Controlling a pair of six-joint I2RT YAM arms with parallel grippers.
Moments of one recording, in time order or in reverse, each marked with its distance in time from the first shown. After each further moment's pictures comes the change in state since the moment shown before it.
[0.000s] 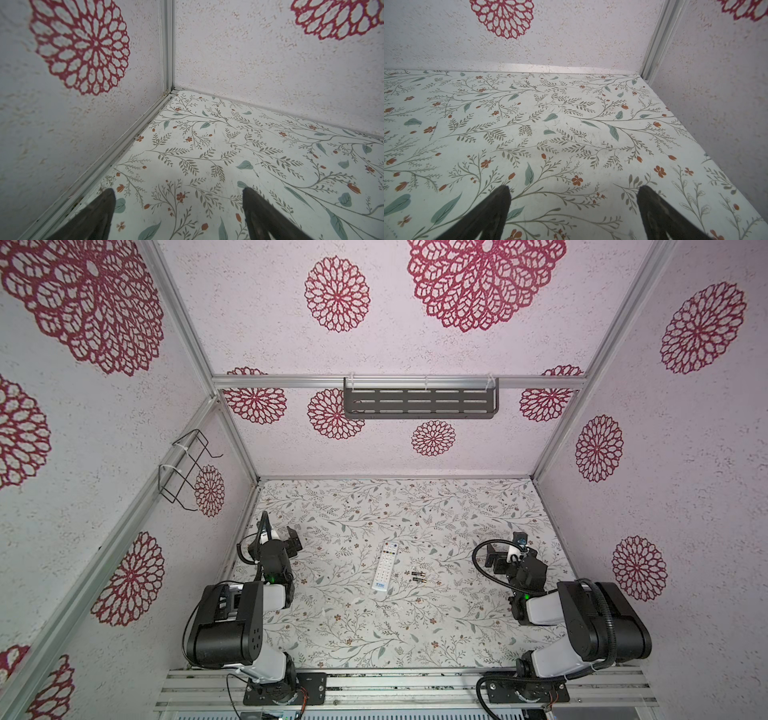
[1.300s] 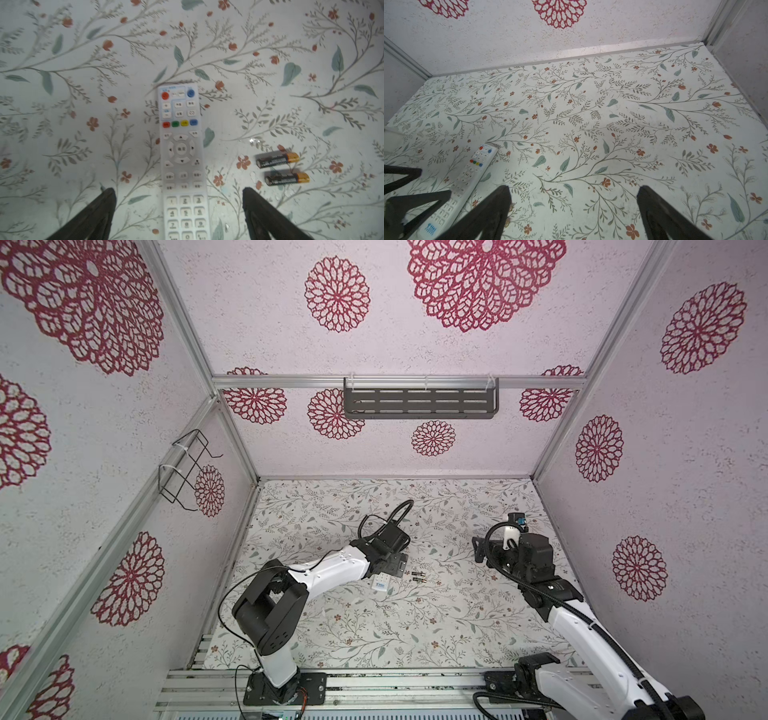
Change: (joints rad) left arm -0.857 0.219 0.762 -1.390 0.059 -0.284; right arm 0.230 -0.650 0.391 -1.284 -0.047 0.262
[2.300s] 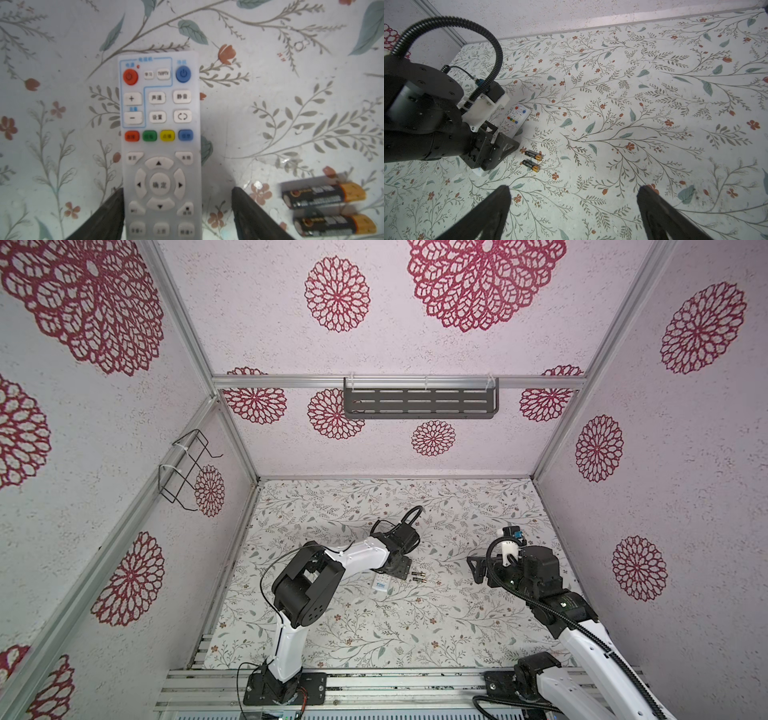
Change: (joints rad) left arm 0.015 0.261 0.184 -0.100 0.036 -0.016; right arm 0.050 -0.122 0.002 -0.212 -0.116 -0.010
